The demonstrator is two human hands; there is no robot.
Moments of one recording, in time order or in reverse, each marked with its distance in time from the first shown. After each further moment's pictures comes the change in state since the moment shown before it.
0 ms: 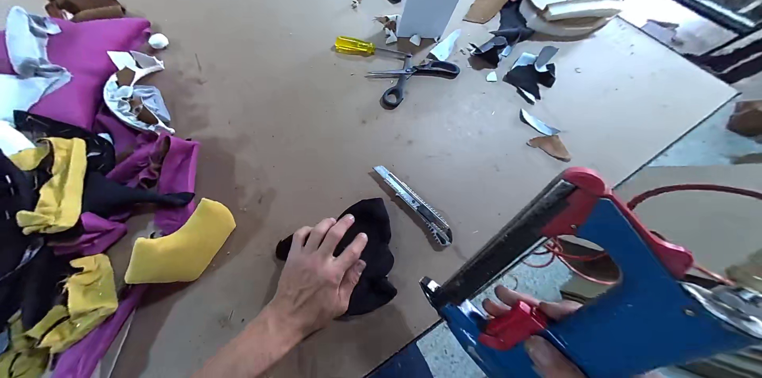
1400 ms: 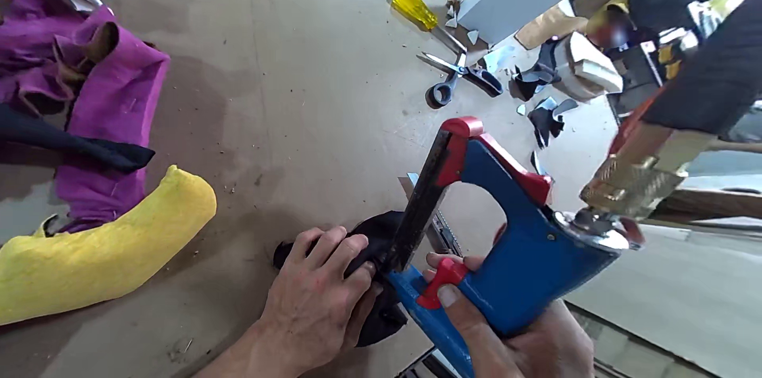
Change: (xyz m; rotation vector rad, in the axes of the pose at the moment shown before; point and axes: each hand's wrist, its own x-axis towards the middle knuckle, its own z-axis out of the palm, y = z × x) left_hand -0.005 -0.014 0.015 -0.339 0.167 -0.096; right_hand 0.076 -0.006 0.131 -0.865 -0.104 -0.014
